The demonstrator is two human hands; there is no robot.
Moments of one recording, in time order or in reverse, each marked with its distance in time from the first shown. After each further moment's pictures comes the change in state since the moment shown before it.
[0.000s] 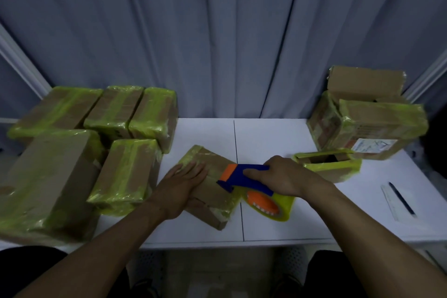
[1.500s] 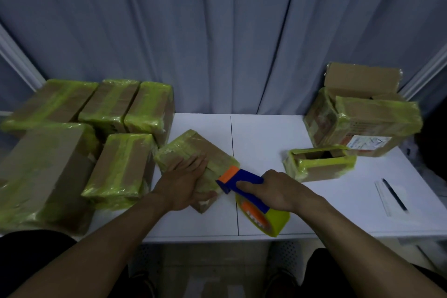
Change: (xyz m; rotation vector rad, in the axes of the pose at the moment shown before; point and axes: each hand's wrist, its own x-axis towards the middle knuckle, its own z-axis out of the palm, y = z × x) left_hand 0.017 0.019 0.002 -0.043 -0.064 -0.084; right_hand -0.009 0.021 0.031 0.033 -0.057 0.055
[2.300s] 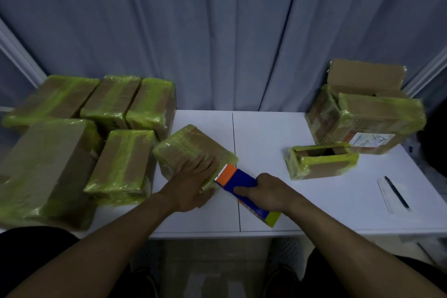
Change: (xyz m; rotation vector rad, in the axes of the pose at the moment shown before) left_hand 0.001 0.002 0.021 -0.064 0.053 0.115; right_hand 0.013 0.000 0.027 0.076 -0.034 0.018
